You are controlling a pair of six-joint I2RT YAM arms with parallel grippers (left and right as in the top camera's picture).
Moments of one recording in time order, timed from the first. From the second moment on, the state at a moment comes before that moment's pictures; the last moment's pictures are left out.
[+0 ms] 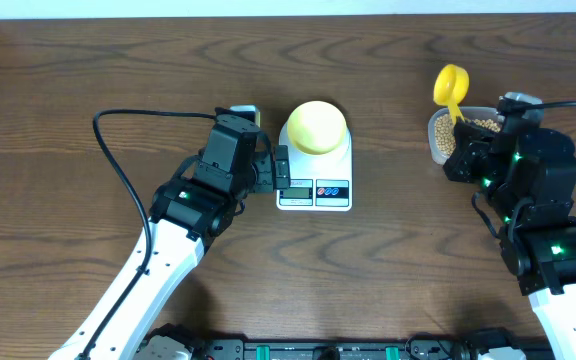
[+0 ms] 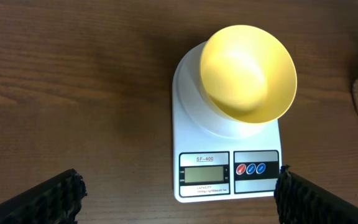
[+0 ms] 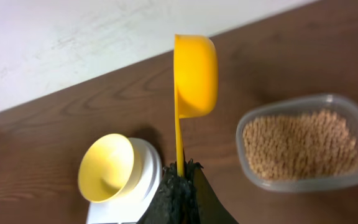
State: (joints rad) left arm -0.44 1.26 1.01 -0.60 -0.07 -0.41; right arm 0.14 0.97 0.92 -0.41 -0.05 0.37
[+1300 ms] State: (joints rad) left arm -0.44 1.26 1.01 -0.73 -0.08 -0.40; right arm 0.14 0.98 0.92 -0.40 0.04 0.27
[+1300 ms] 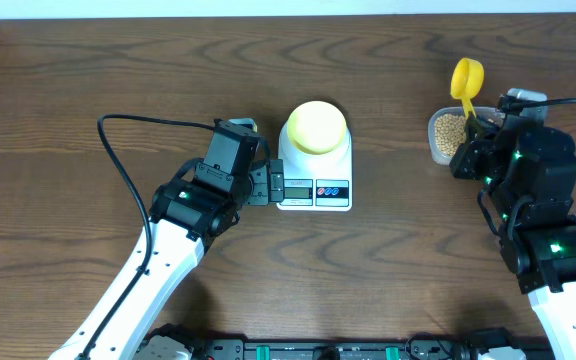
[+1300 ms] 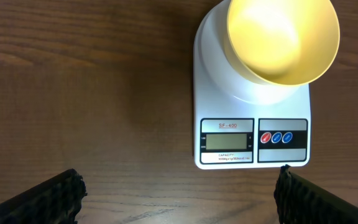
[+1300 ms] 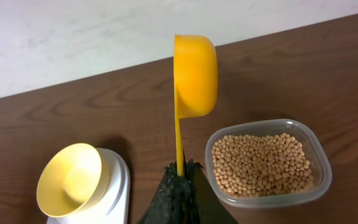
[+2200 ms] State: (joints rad) left arm -0.44 1.26 1.01 -0.65 -0.03 -0.40; right arm 0.14 0.98 0.92 -0.23 0.04 0.34
